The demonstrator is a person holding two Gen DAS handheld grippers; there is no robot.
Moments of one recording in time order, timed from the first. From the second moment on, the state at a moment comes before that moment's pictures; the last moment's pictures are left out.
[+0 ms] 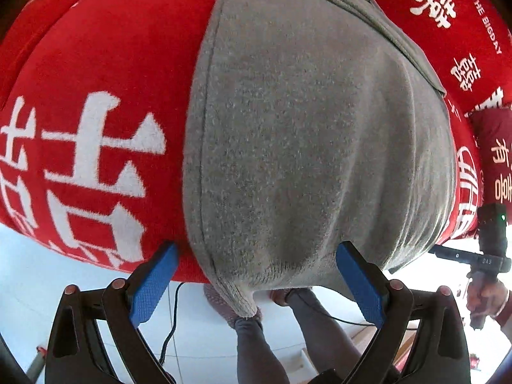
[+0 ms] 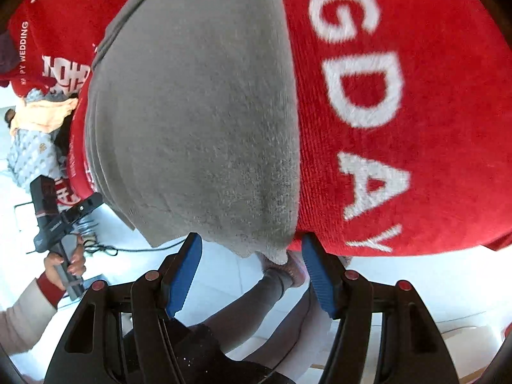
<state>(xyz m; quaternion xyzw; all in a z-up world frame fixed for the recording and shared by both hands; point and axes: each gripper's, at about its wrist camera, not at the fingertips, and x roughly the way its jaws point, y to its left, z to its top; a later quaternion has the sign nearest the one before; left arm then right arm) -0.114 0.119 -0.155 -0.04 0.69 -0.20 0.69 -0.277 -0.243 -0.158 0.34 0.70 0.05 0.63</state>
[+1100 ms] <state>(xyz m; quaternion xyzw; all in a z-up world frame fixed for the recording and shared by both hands) -0.117 0.117 -0.136 -0.12 0.71 -0.29 0.64 -0.267 -0.215 -0.156 0.45 0.66 0.09 0.60</state>
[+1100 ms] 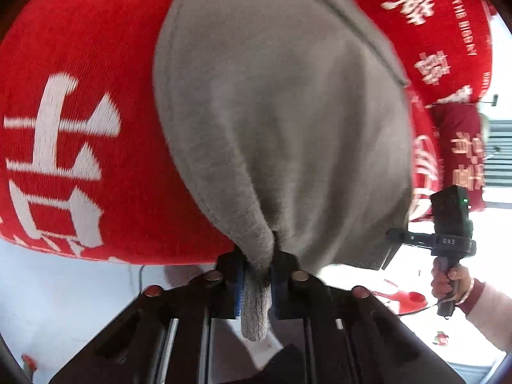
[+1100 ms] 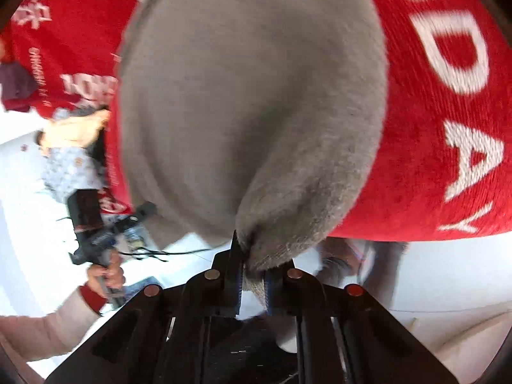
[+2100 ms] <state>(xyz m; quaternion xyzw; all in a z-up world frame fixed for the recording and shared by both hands) 0.212 0.038 -0.110 -0.19 0.61 -0.15 0.75 0.056 -0.408 -0.124 0.55 0.49 0.04 0.67</state>
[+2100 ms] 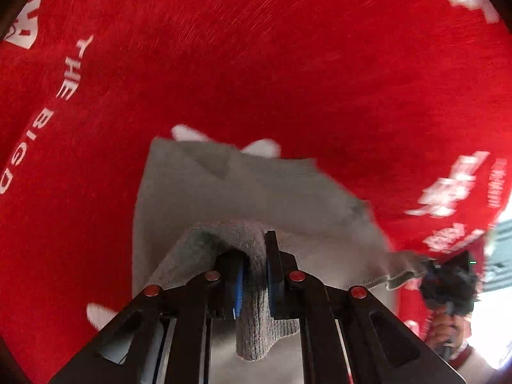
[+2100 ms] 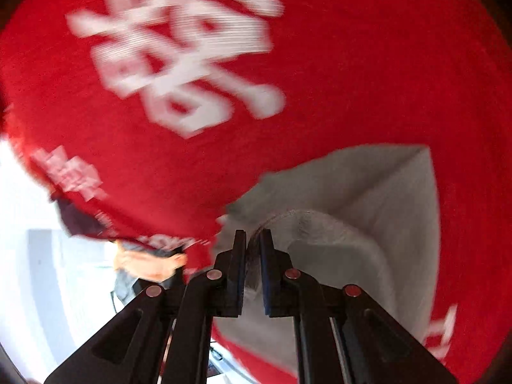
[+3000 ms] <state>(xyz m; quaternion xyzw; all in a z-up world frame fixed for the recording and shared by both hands) 0.222 0.016 -0.067 -0.06 0.62 -0.10 0.78 0.079 -0.370 -0.107 0.18 0.62 0.04 0.76</state>
